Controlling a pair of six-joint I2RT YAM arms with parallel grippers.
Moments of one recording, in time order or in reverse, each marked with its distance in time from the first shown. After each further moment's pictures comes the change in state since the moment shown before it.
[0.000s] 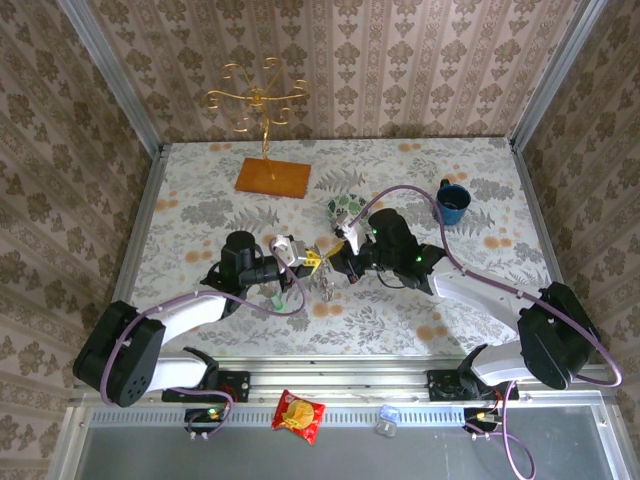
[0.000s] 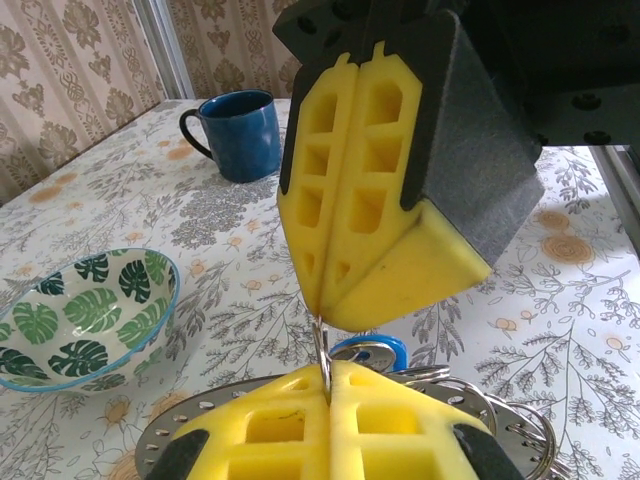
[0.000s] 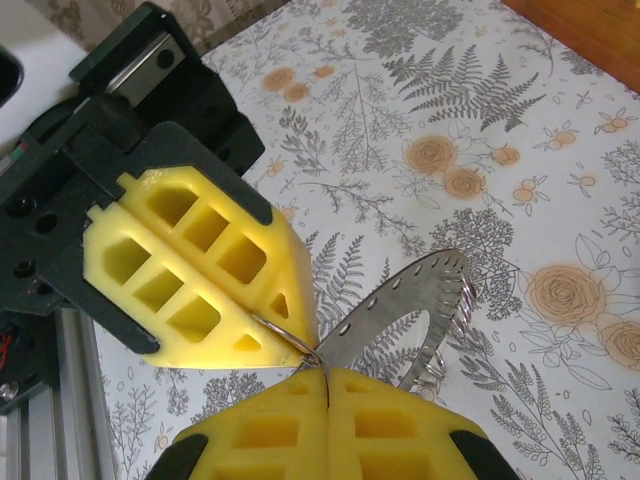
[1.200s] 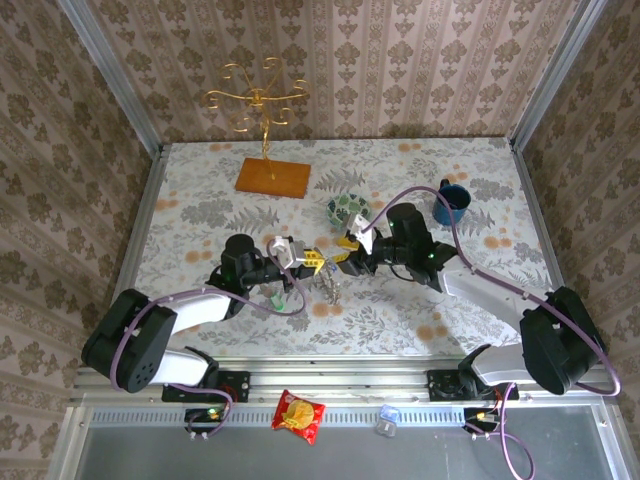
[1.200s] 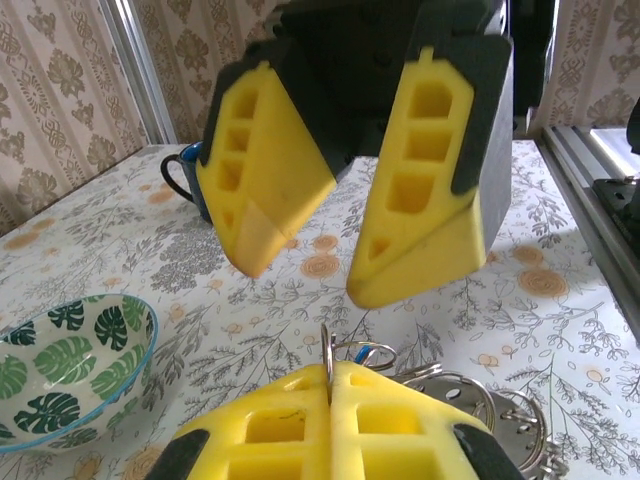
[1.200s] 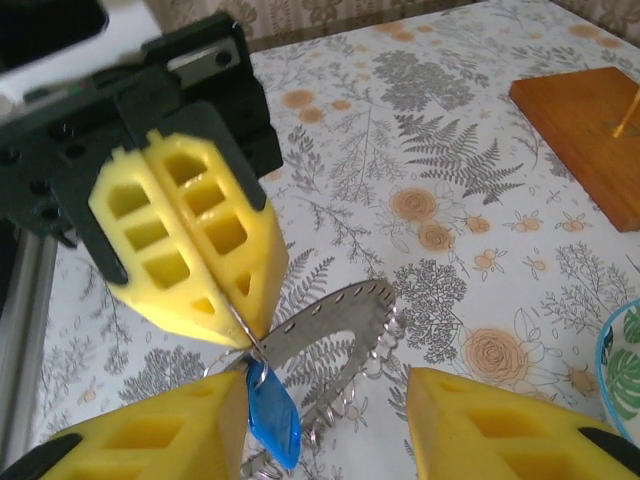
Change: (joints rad) left arm 0.000 0.082 -0.034 0.232 0.077 -0.081; right arm -0.106 -0.026 -0.048 0.051 -0.172 -0.357
